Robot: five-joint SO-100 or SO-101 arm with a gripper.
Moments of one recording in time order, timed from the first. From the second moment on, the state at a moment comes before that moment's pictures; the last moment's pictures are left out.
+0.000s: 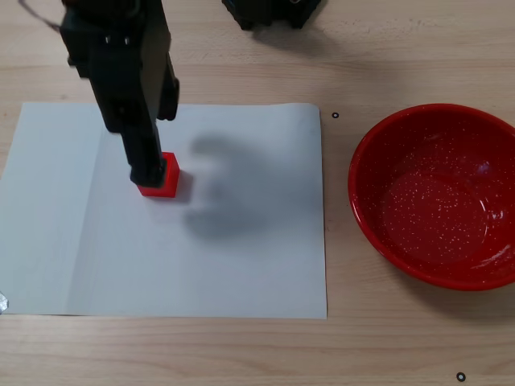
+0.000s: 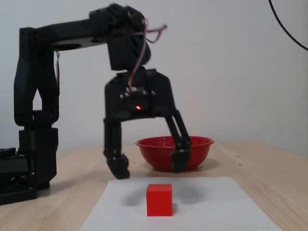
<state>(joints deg) -21.4 88.2 78.7 78.5 14.9</state>
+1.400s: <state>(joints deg) -21.5 72.9 70.6 73.7 16.9</state>
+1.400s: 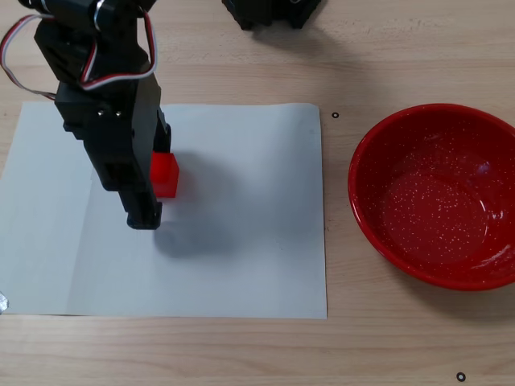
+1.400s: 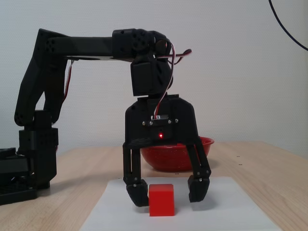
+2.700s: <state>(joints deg) -16.9 82.5 58.3 93.4 15.7</state>
